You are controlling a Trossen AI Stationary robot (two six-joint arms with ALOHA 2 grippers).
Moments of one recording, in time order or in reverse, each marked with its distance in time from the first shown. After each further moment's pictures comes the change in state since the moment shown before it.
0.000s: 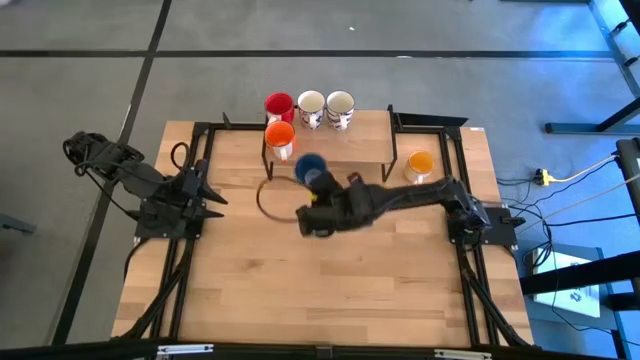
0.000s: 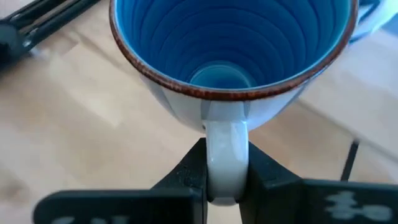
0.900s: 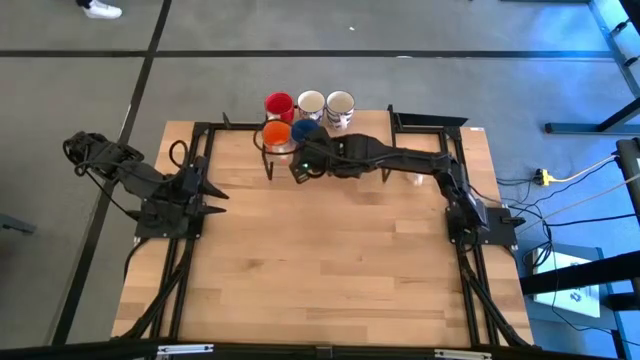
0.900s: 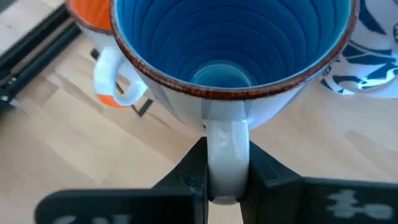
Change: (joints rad) left arm 0.000 0.000 0.000 0.003 -0.066 0.006; right arm -0.276 -0.017 -0.001 0.198 -0.178 -0.242
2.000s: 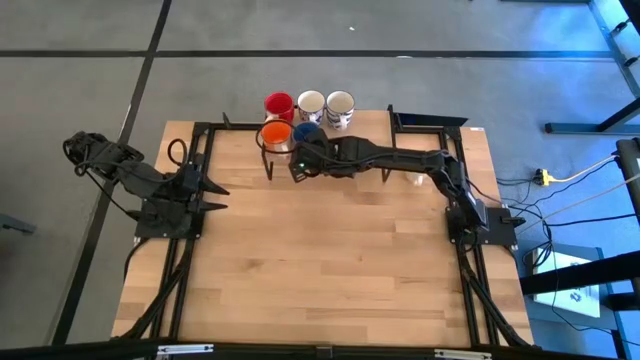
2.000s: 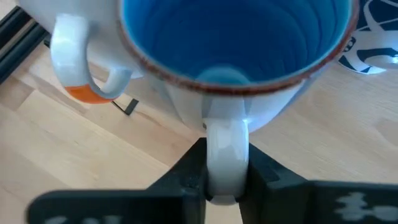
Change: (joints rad) left arm 0.000 0.000 0.000 0.000 -0.057 0.001; right arm -0.032 0.005 -0.137 0.110 -0.036 0.051
